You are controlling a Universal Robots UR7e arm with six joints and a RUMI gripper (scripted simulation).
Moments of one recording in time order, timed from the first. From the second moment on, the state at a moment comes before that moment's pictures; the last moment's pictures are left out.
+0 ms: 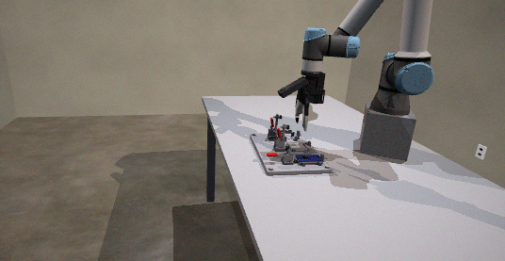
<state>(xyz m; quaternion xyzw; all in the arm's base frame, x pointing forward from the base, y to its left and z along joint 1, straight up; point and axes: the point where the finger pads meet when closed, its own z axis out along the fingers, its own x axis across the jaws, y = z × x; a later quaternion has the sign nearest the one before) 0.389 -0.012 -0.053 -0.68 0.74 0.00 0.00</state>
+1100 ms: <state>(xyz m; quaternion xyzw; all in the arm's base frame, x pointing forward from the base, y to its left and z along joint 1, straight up) 0.389 -0.012 -0.103 -0.68 0.74 0.00 0.00</state>
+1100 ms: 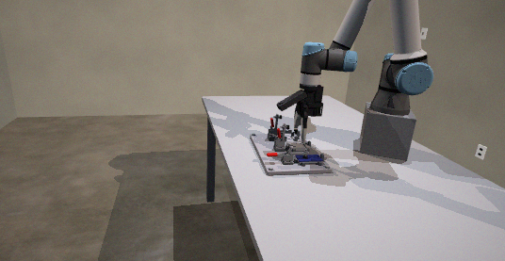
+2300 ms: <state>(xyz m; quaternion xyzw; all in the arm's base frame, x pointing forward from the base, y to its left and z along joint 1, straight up) 0.388 -0.012 -0.107 -0.68 0.74 0.00 0.00</state>
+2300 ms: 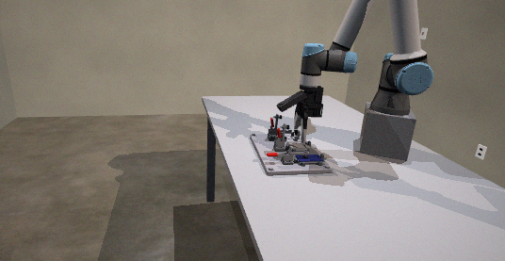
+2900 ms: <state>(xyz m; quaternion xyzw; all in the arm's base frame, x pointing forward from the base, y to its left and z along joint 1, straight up) 0.387 -0.012 -0.124 -0.68 0.74 0.00 0.00</state>
